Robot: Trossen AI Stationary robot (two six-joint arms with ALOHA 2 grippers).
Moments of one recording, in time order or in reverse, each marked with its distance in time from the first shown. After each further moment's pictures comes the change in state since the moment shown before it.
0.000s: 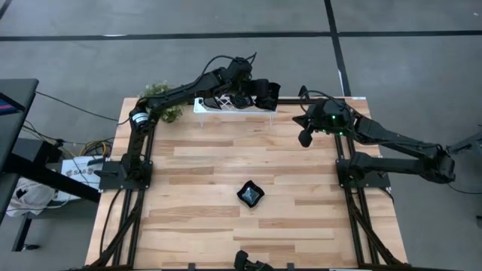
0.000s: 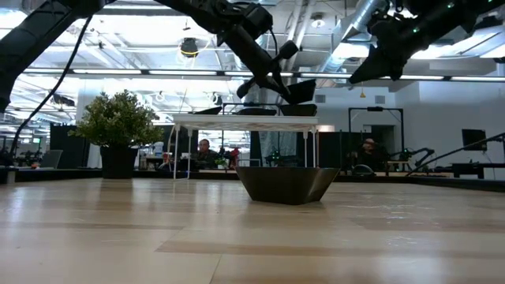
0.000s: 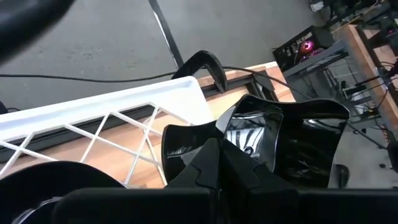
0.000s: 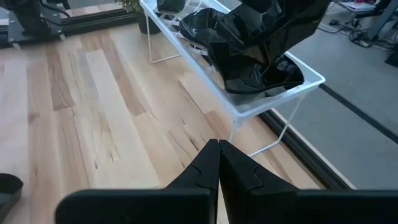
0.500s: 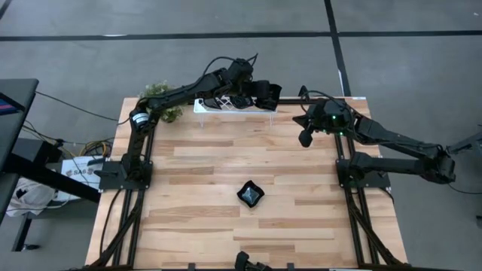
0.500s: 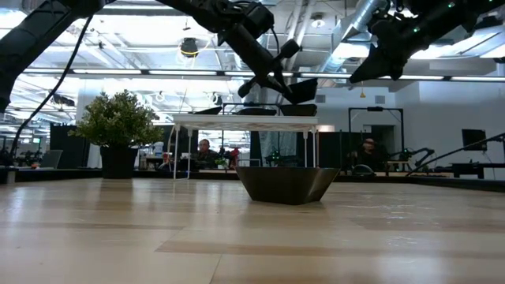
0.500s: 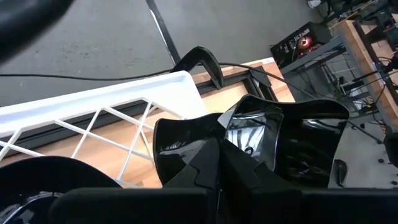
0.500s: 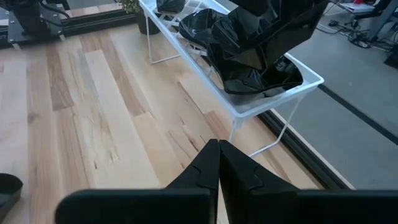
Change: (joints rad) left arm -0.010 0.000 0.000 0.002 0.004 0.005; right arm 0.000 -0.005 0.000 -0.001 0.001 -0.002
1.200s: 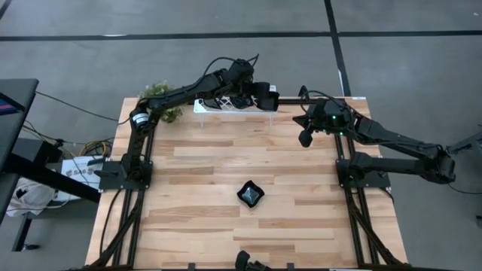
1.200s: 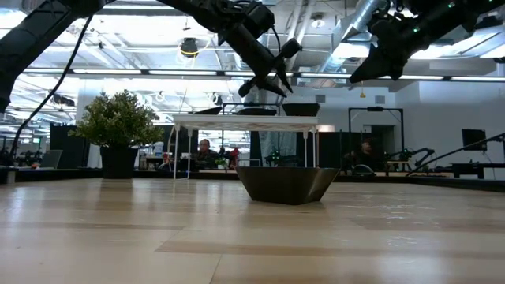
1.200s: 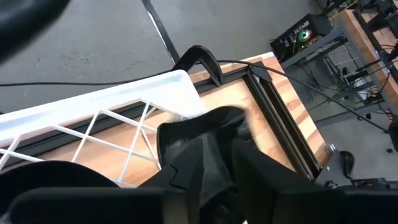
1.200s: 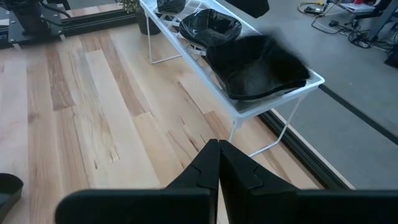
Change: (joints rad) left arm -0.005 0.000 0.000 -0.001 0.000 0.057; right arm 0.000 0.000 0.000 0.000 0.000 0.000
